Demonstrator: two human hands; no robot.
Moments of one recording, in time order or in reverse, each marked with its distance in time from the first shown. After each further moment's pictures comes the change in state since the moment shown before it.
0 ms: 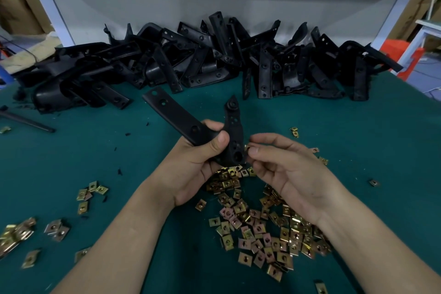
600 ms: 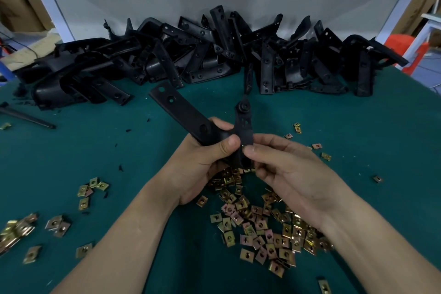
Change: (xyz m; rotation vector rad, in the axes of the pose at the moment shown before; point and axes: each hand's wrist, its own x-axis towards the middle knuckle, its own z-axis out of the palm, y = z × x) left_hand 0.001 -0.005 0.000 0.129 -0.012 0.009; right_hand -0.003 0.006 0.002 -0.124 0.012 0.022
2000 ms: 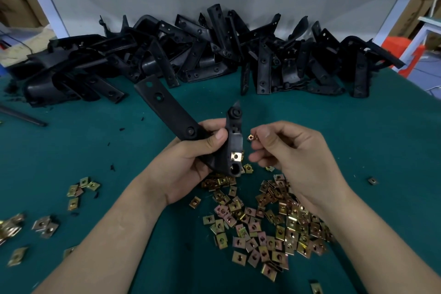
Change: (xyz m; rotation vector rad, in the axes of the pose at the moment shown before) left_hand -0.001 0.007 -0.002 -0.098 0.014 -0.094; right_hand 0.009 -0.002 -0.015 -0.222 0.061 -0.376
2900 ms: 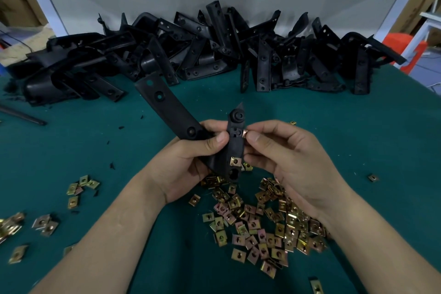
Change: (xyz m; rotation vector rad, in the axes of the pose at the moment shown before) left_hand -0.002 0.000 -0.002 0.058 -0.096 -0.006; right_hand -0.005 -0.004 0.005 0.200 -0.085 0.127
